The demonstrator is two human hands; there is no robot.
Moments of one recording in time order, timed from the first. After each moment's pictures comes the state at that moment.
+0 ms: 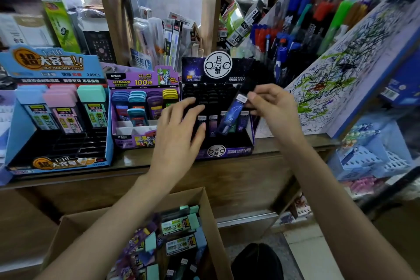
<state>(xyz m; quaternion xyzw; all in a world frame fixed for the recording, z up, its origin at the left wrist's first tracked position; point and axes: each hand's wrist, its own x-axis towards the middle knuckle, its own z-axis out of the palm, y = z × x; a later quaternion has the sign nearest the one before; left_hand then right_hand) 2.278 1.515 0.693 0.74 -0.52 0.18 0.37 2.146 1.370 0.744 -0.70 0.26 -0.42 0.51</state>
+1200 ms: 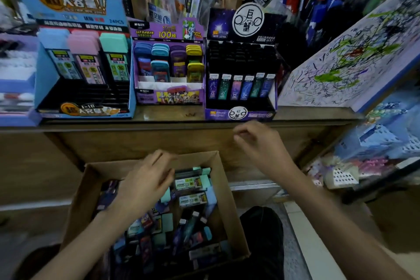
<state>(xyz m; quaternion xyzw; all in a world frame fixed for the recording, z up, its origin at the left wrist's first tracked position) 2.286 1.649 0.583 0.80 -0.55 -0.02 0.24 2.125 1.444 0.644 -0.92 0.22 -0.21 0.25</state>
